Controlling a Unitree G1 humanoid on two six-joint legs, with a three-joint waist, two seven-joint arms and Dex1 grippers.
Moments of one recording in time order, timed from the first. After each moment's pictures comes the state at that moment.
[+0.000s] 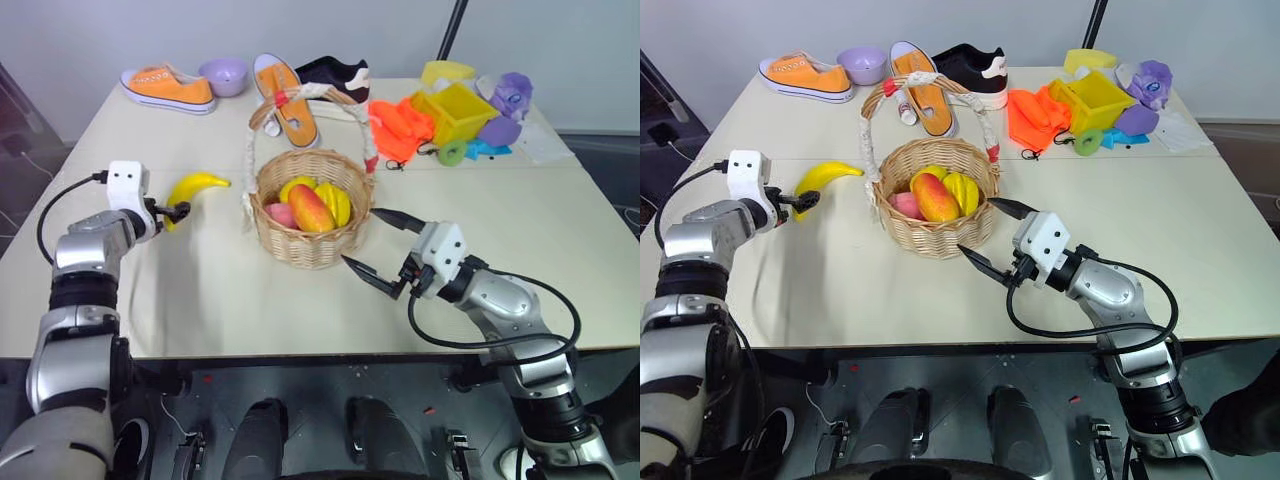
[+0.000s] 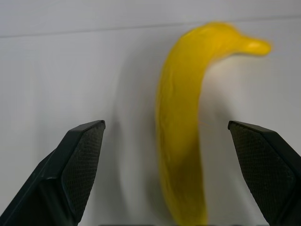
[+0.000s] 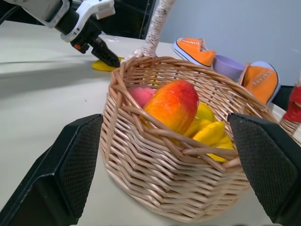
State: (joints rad) left arm -0.85 0.63 0.15 0.85 -0.18 0.47 -0.45; right arm -0.21 -0.47 0.07 -0.35 0.24 0.12 0.71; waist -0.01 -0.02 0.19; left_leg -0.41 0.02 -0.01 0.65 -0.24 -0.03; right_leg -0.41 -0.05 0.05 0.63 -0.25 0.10
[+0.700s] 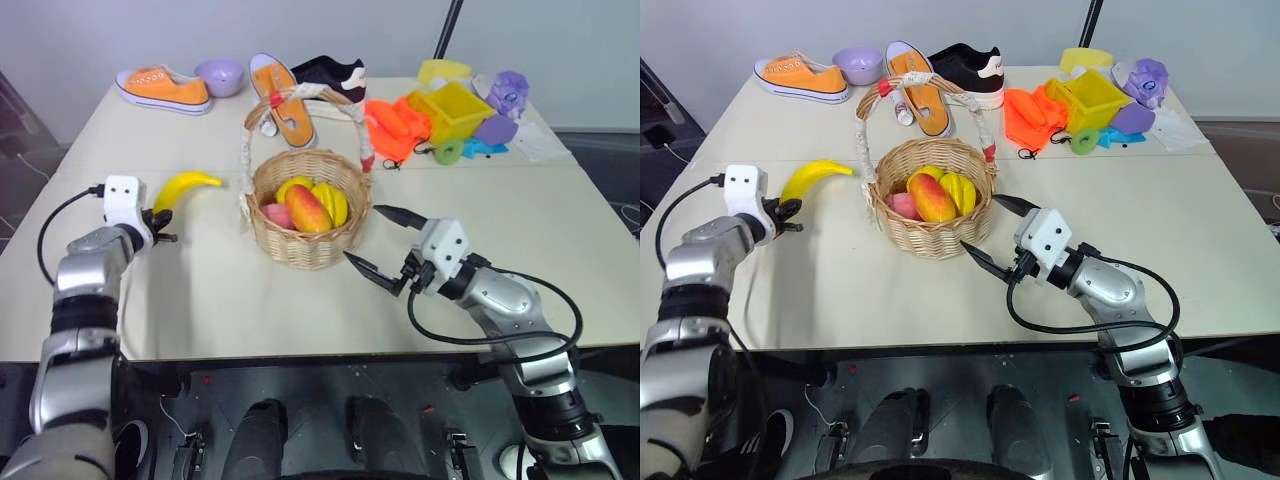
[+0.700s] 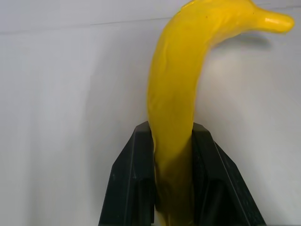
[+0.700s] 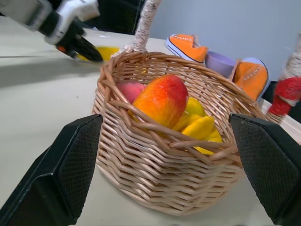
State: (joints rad) left arm -0.47 0.64 0.27 0.29 -0.24 0.53 -0.43; right arm -0.21 -0.48 0.05 -0.35 0.24 0.14 0.69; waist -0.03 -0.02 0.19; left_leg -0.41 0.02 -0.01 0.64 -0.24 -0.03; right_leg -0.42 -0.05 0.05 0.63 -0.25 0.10
